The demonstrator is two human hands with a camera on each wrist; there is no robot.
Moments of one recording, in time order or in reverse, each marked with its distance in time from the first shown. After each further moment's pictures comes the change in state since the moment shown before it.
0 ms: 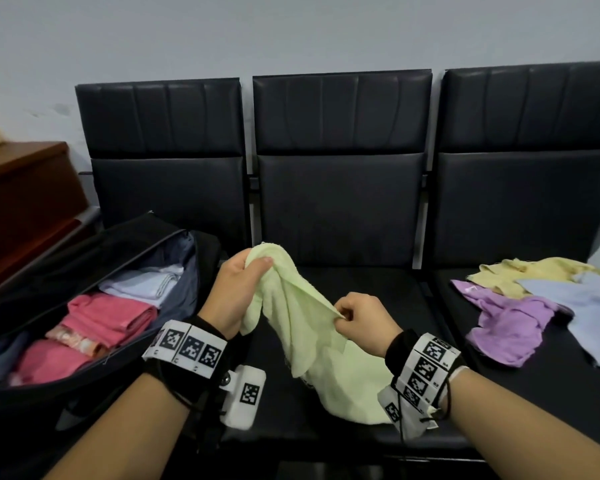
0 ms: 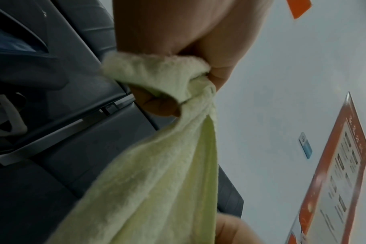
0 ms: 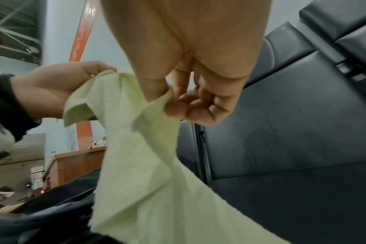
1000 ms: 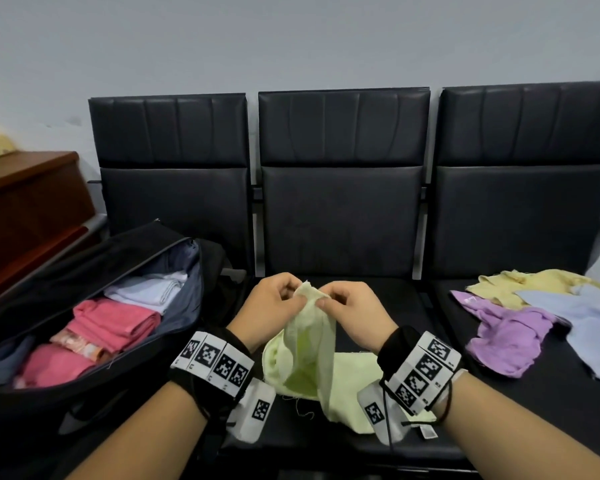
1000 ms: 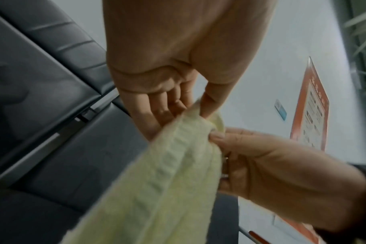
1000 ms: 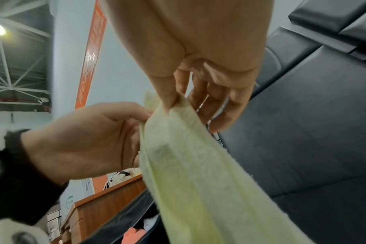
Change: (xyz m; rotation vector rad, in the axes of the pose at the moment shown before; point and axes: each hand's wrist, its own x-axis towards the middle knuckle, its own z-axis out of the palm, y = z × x) left_hand -0.013 -0.007 0.025 0.423 -0.179 0.101; right_hand -0.003 -0.048 -0.018 0.383 0.063 -0.101
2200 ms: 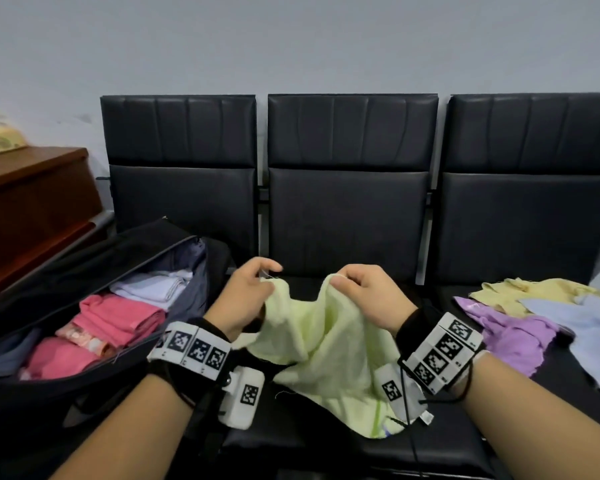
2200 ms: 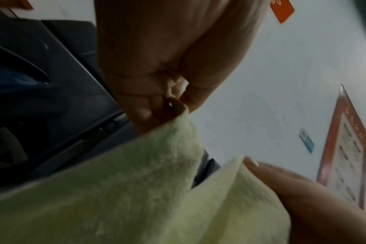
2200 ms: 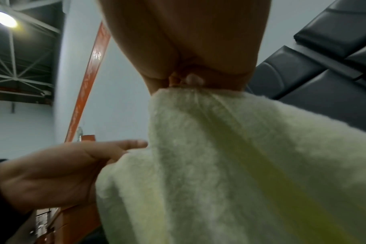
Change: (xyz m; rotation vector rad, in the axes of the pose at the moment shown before) left_hand 0.008 -0.015 -0.037 -0.146 0.139 -0.154; right_hand 0.018 -0.013 -0.025 -0.108 0.008 -0.055
